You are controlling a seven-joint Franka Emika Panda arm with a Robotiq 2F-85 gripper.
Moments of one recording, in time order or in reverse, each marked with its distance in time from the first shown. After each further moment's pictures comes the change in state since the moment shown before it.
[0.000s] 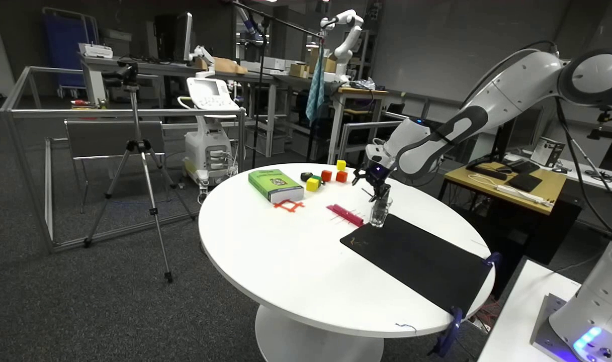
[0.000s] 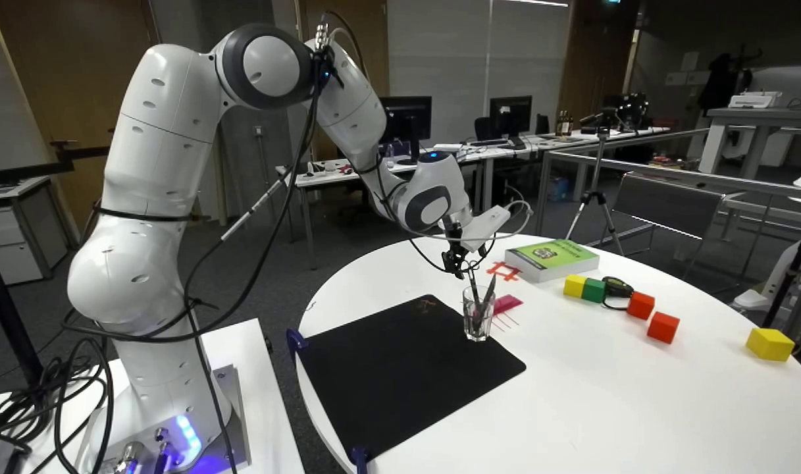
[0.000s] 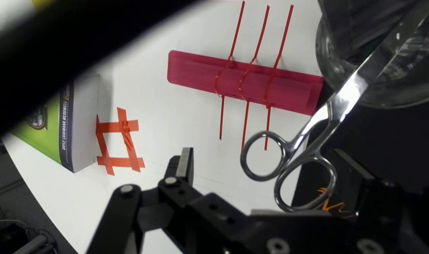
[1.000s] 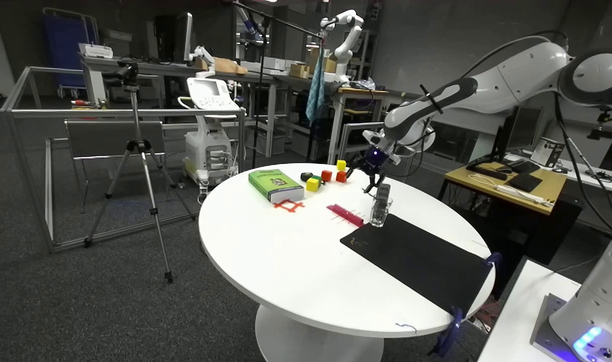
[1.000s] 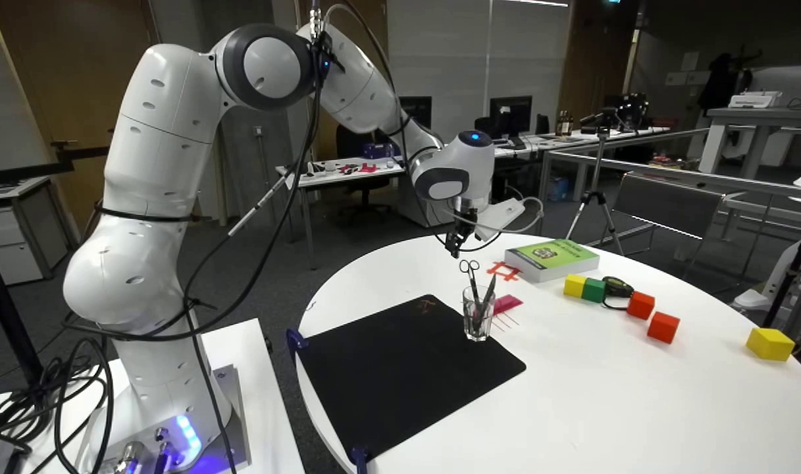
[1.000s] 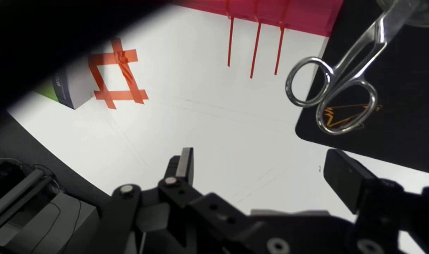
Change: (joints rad) arm -0.041 0.000 0.050 0.190 0.550 -0.373 -0.469
